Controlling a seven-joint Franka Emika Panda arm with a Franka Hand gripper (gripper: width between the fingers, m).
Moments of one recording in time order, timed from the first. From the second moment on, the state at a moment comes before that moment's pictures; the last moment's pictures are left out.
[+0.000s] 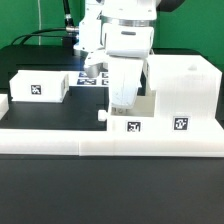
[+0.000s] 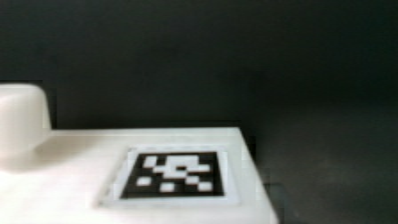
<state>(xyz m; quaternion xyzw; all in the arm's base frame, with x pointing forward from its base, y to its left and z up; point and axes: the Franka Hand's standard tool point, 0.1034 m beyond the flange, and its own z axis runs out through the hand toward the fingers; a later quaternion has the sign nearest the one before) 0.540 0.014 0.013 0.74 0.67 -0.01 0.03</state>
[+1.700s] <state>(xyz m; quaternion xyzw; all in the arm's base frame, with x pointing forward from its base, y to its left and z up) 0.553 0.008 0.040 0.74 0.67 -0.05 0.06</state>
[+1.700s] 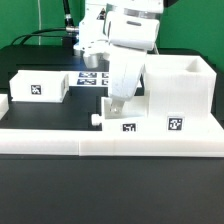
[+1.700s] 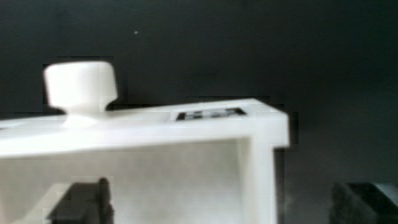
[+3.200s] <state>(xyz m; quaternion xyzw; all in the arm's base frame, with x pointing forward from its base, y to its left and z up) 0.580 -0.072 0.053 0.68 0.73 0.00 -0.05</state>
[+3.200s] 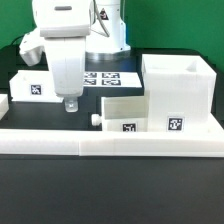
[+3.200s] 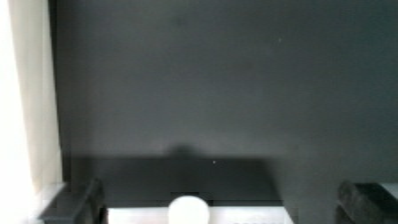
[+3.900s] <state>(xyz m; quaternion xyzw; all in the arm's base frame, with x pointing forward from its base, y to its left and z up) 0.574 -0.091 0.039 0.67 0.73 0.03 -0.13</state>
